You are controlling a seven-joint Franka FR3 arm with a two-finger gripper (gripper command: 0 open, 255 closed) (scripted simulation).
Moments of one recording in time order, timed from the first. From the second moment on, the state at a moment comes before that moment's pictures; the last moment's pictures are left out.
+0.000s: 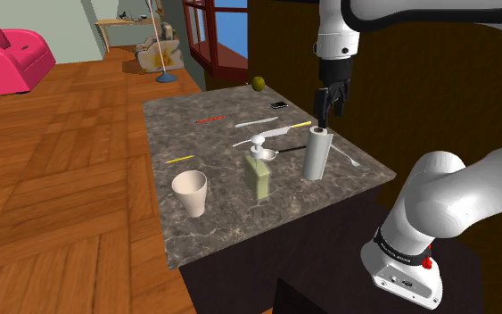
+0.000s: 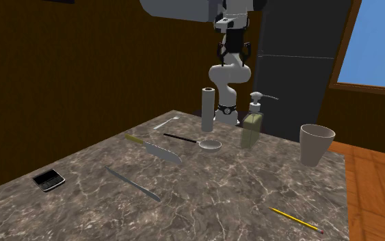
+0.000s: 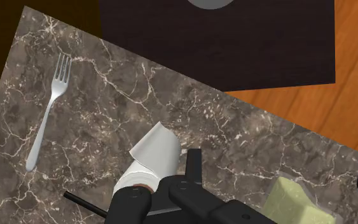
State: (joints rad) arm 0.01 -0.75 -0.03 -2.34 0.00 1.44 0.07
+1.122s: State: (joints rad) arm 0.02 -0.59 -0.37 -2.47 -0.28 1.88 -0.54
